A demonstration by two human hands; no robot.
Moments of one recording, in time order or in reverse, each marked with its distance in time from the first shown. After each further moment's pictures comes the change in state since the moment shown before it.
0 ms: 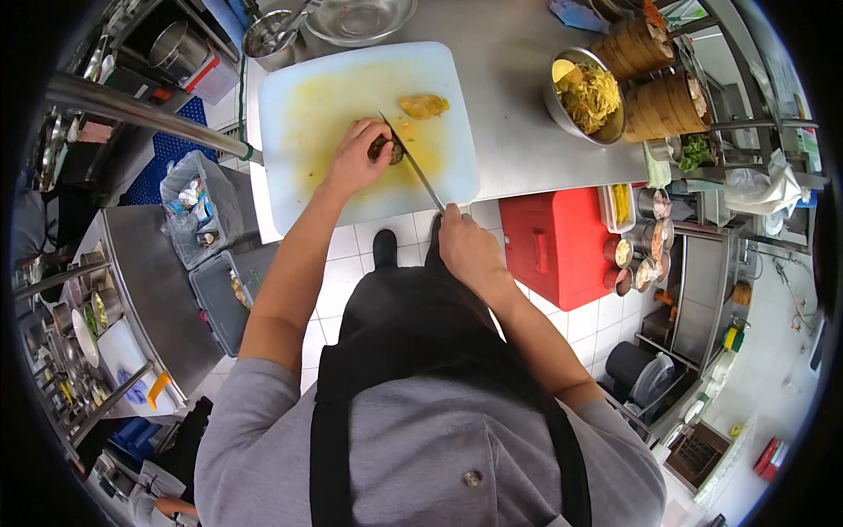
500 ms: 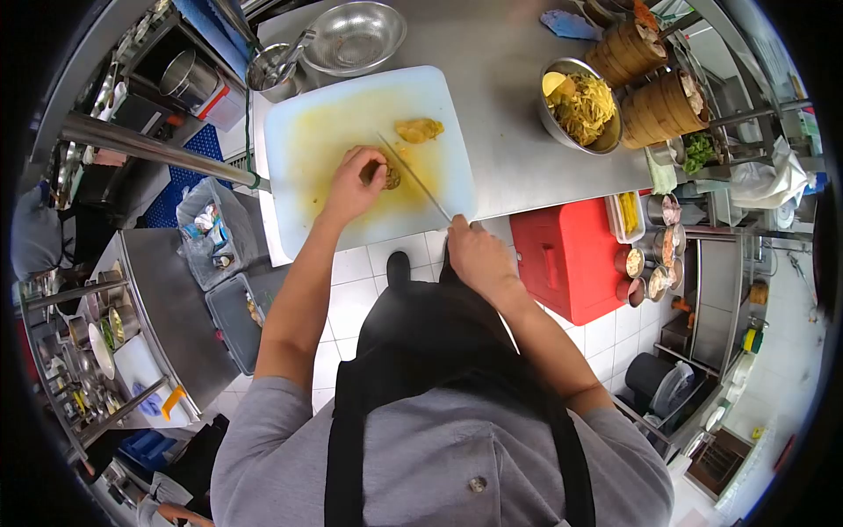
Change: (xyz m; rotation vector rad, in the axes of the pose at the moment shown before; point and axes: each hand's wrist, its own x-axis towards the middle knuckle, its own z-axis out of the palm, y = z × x) left_hand 0.000 0.010 -0.007 -0.083 0.001 -0.139; right_hand 0.000 0.023 -0.014 -0.020 0.153 -0.060
